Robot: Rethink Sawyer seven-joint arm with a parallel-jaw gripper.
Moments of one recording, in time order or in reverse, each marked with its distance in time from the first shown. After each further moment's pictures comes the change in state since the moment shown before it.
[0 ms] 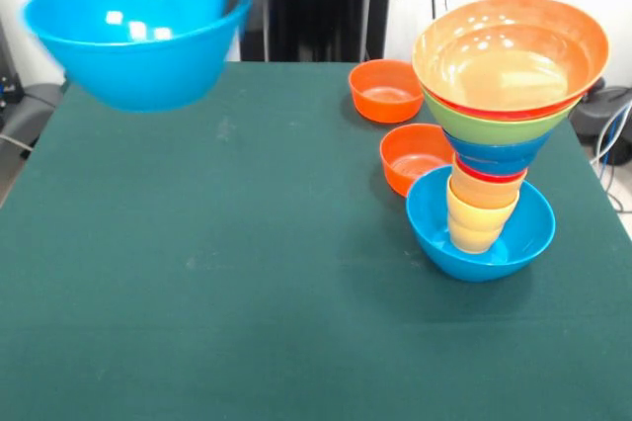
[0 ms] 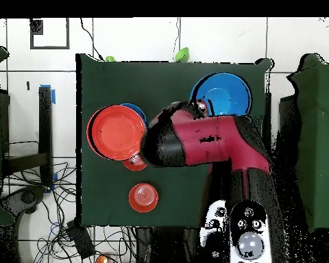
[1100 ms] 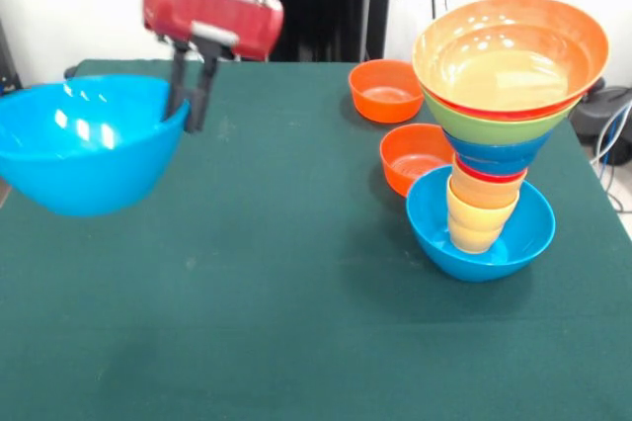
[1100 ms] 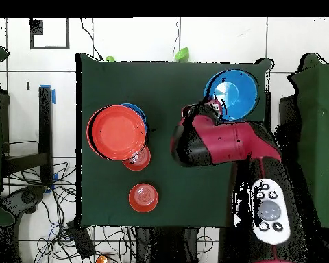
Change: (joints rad) arm -0.108 0.159 -0.012 -0.008 -0.118 -0.330 0.000
